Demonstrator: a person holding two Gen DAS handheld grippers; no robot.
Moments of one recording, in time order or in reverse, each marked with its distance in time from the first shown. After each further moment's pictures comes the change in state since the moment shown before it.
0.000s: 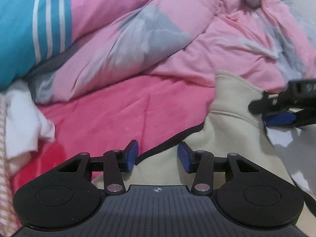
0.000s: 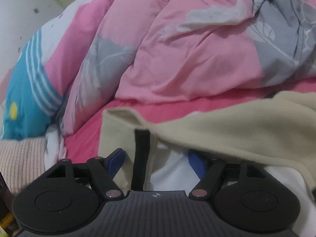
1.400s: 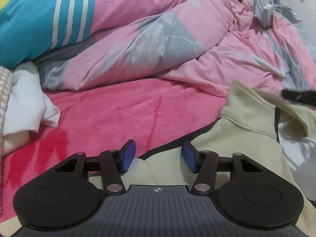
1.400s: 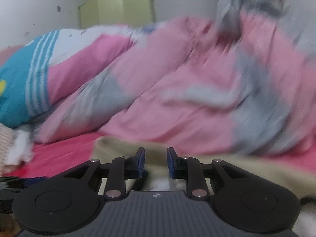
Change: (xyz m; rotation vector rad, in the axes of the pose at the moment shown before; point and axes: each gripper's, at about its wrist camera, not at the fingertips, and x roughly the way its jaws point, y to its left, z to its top) left arm 0.001 0.012 -0.011 -0.109 -0.077 -0.005; right arm -0.048 0.052 -0.034 -0.434 -0.424 -0.334
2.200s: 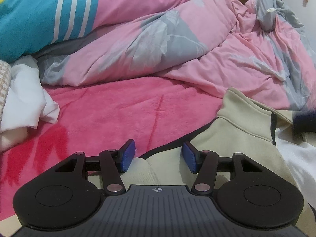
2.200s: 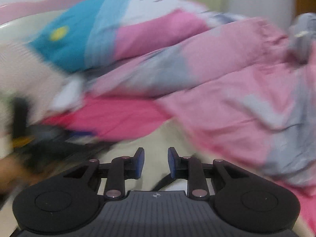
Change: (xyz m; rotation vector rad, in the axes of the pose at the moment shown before) left arm 0.001 0.004 0.001 -0.030 0.016 -0.018; right arm -0.021 0.037 0.004 -0.311 0.324 0.447
